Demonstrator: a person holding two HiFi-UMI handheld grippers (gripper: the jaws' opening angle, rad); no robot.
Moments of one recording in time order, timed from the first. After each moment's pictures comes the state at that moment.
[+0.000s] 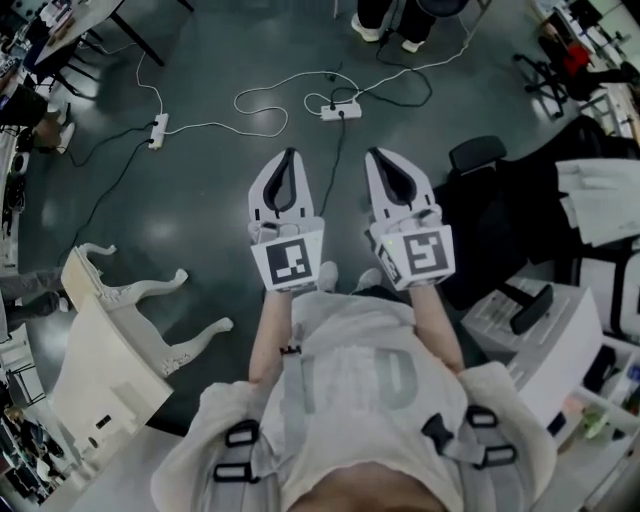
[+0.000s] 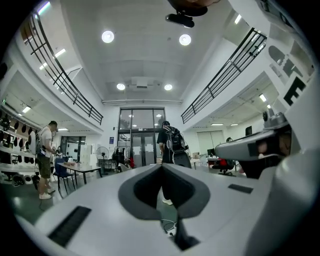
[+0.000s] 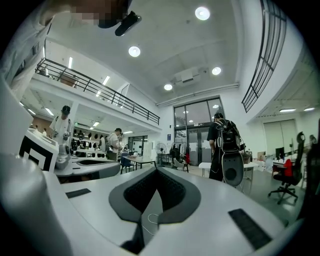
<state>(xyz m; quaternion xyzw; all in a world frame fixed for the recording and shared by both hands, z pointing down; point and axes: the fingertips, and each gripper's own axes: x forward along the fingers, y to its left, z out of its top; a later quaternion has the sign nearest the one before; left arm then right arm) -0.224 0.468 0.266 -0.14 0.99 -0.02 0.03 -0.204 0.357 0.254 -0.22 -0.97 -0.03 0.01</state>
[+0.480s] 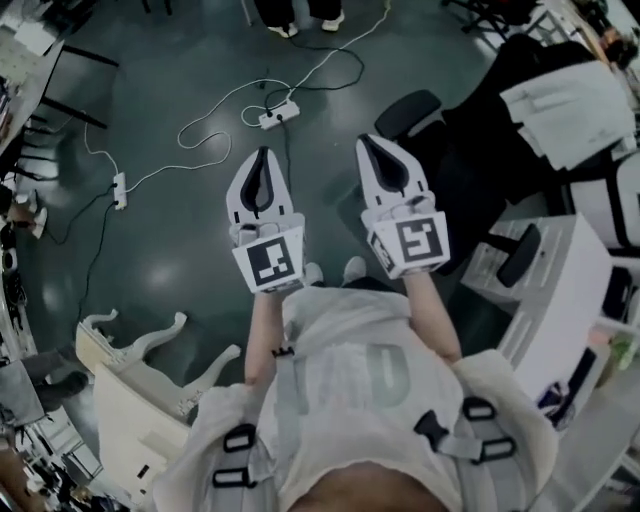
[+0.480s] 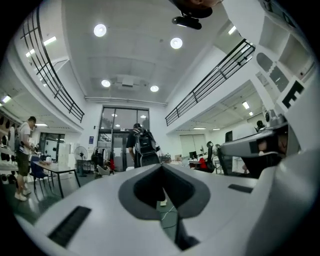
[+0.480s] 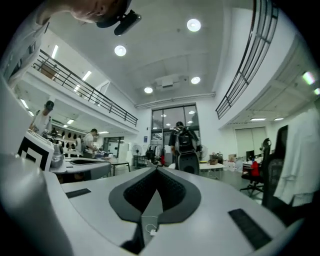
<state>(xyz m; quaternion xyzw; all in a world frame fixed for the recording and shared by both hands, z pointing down) -0.234 0.320 0.255 -0.24 0.97 -0.03 0.03 -0.188 0.192 0.243 -0.09 -1.00 -0.01 0.00</state>
